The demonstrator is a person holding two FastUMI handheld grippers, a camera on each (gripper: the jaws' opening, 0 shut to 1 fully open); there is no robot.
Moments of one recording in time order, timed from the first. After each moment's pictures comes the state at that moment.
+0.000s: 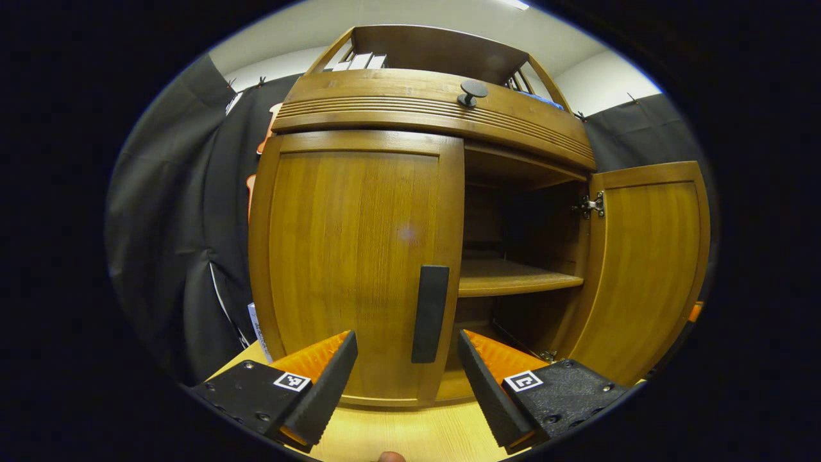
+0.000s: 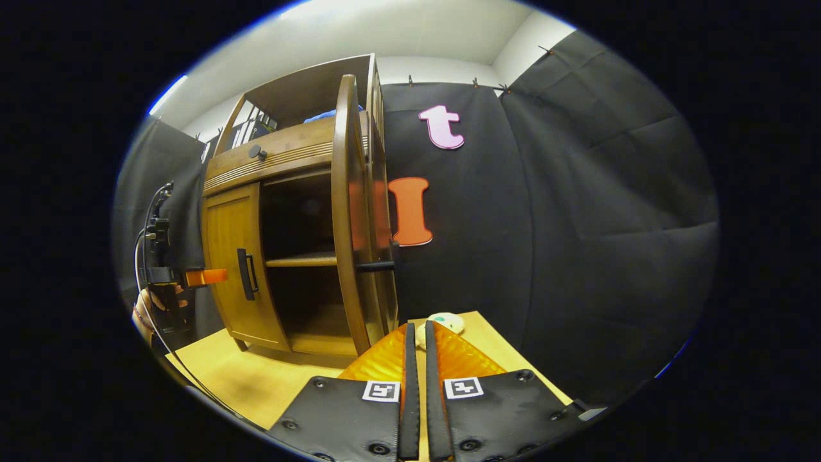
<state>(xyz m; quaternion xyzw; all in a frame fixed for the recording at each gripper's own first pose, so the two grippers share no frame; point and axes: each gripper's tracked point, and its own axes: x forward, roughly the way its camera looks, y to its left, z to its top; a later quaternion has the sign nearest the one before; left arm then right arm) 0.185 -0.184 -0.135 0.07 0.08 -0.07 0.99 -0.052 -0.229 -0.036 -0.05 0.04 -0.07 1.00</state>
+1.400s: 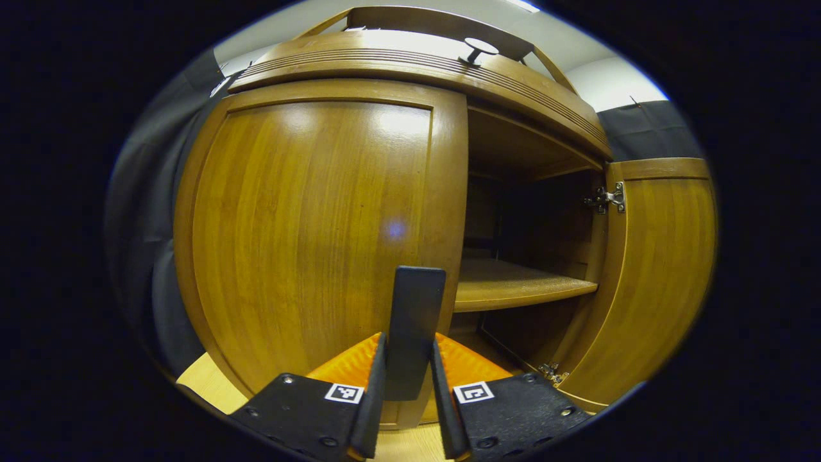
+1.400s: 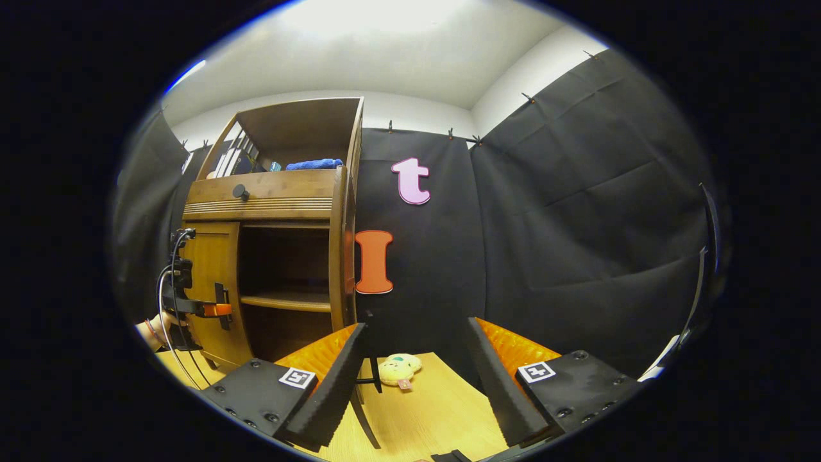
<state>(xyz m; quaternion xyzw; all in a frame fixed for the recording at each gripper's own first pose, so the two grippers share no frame) 0.256 -0.215 -0.168 0.05 0.09 -0.11 0.99 -0.098 -0.227 0.038 -0.09 -0.07 -0.15 0.98</state>
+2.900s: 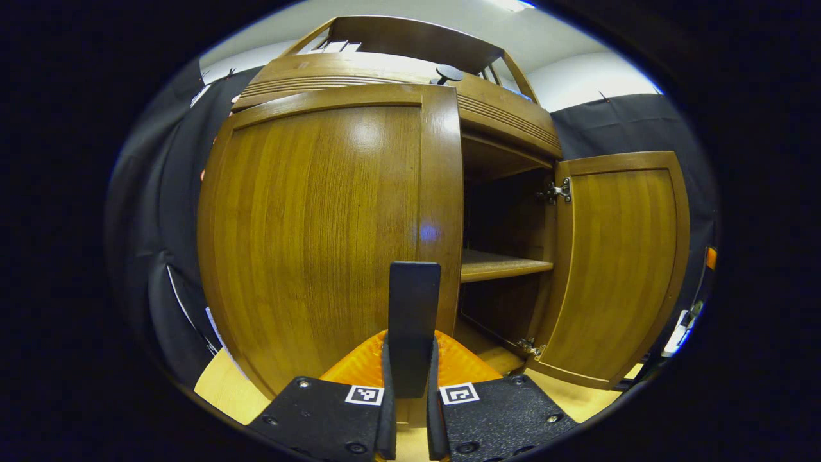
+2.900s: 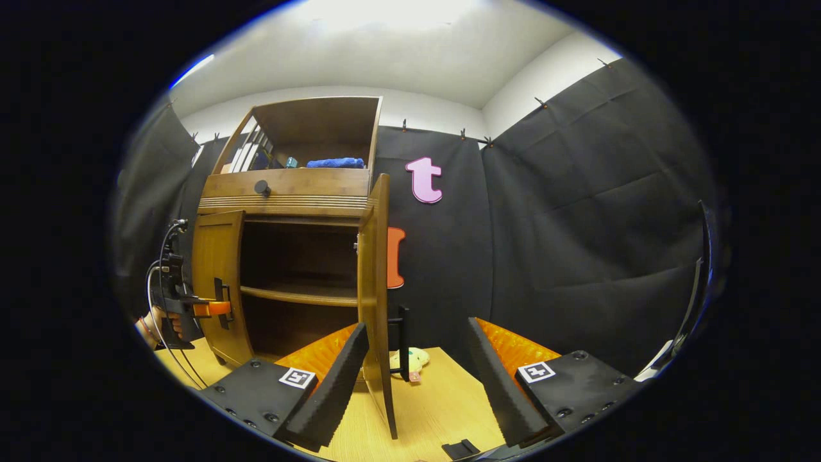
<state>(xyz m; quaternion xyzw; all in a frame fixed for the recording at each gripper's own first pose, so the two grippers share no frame) 0.184 -0.195 -0.154 0.06 0.09 -0.19 0.98 -0.119 -0.171 0.026 -0.10 -0.05 -0.14 0.98</state>
